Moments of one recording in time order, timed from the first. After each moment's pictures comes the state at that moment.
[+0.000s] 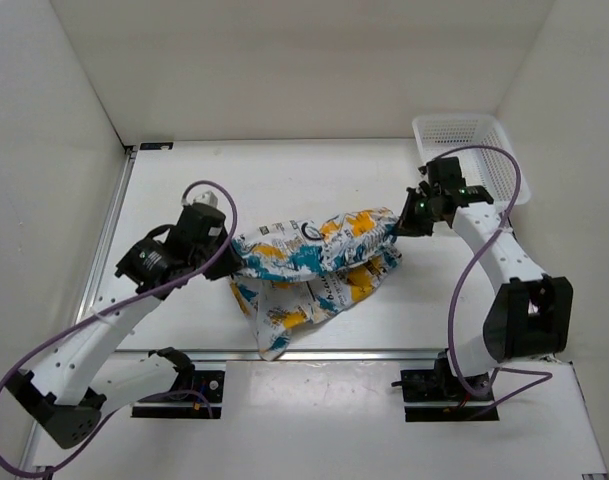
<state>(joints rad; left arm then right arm) -0.60 1.03 1.21 -1.00 -0.14 -0.83 0.17 1.51 1.26 -0.75 -0.28 0.41</state>
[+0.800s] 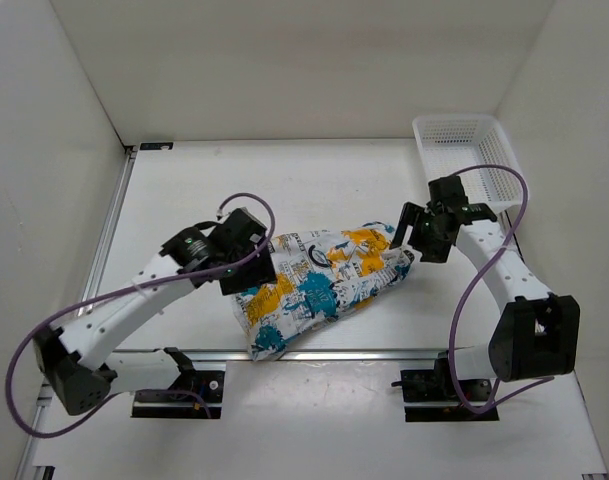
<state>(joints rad) -0.81 1.16 1.22 -1.12 -0.15 -0.97 0.17 1.37 1.08 -0.81 -0.11 0.46</state>
